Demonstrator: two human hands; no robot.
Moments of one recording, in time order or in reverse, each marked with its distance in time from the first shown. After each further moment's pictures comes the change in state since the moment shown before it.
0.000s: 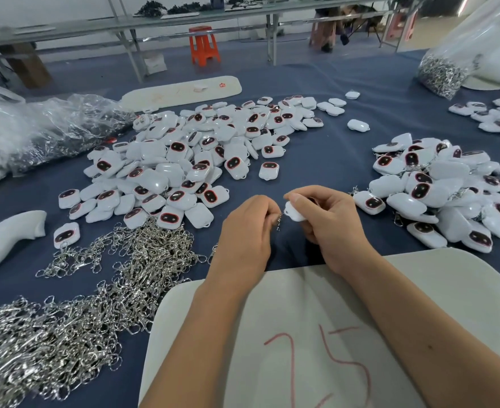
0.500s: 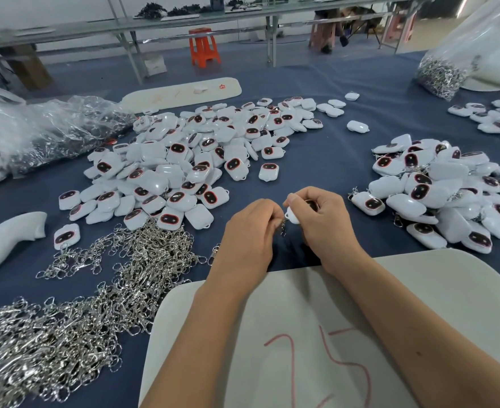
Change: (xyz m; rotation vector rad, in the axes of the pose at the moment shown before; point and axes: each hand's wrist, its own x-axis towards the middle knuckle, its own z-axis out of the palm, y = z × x) left_hand -0.001 0.005 -0.002 0.020 -0.061 0.014; right_hand 0.004 0.003 0.009 -0.297 0.105 -0.026
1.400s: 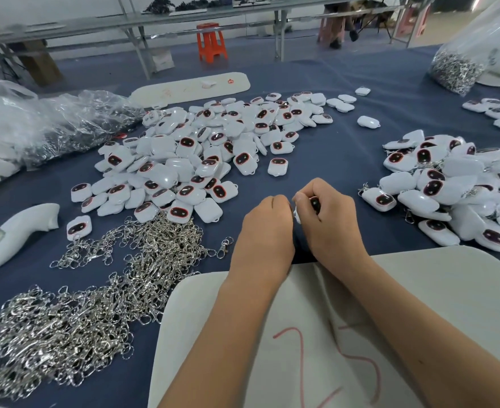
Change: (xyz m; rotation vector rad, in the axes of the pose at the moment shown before) left_hand 0.006 0.021 0.010 0.395 -0.105 -0.215; right_hand -0.015 -0.008 0.003 -0.251 0.050 -0.265
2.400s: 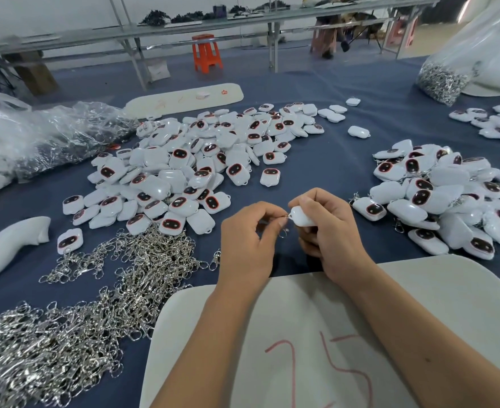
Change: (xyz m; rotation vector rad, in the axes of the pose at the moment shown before) left_hand 0.000 -0.014 0.002 -0.647 0.217 0.028; right_hand 0.005 0.005 -0.012 0.728 -0.170 0.300
